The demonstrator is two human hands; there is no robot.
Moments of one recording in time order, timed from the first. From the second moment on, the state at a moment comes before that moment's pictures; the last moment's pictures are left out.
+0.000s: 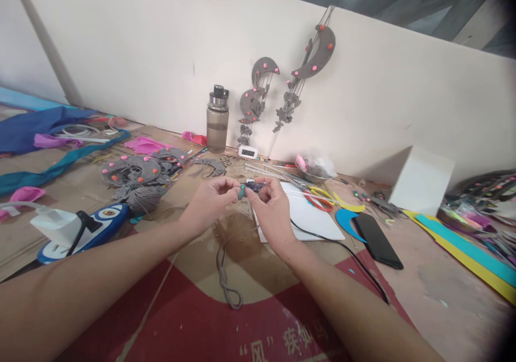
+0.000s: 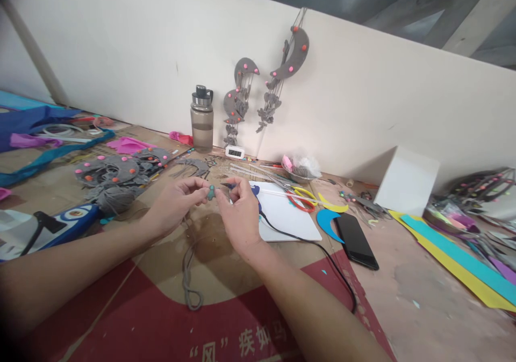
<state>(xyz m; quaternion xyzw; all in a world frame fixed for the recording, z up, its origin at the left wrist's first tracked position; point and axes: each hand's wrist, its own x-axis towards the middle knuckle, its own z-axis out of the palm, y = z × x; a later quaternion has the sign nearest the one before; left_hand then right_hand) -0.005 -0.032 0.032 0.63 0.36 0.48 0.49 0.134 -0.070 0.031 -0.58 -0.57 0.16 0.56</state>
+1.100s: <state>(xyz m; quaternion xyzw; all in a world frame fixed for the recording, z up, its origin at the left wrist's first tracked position) -0.003 -0.014 -0.005 0.63 0.36 0.49 0.49 0.120 -0.073 -0.003 -0.53 -0.57 0.26 0.57</state>
